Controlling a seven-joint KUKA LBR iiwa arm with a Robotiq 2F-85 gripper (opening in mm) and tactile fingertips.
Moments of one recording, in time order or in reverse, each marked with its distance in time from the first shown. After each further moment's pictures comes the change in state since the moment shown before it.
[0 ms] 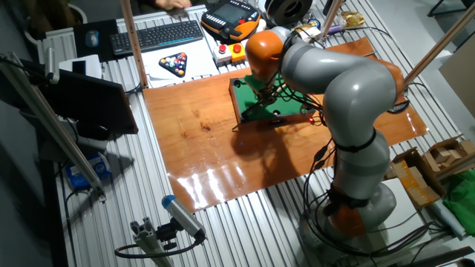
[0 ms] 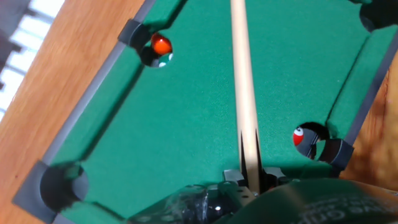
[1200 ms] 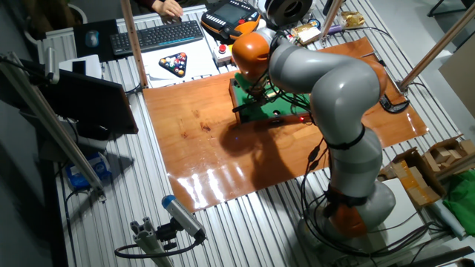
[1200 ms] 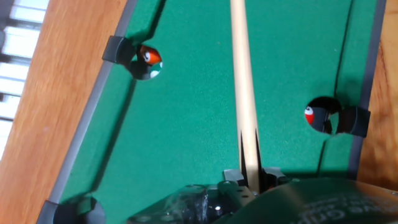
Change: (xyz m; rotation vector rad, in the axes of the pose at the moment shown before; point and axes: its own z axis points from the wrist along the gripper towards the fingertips) arm 0.012 0.018 0.014 0.038 -0.046 0.200
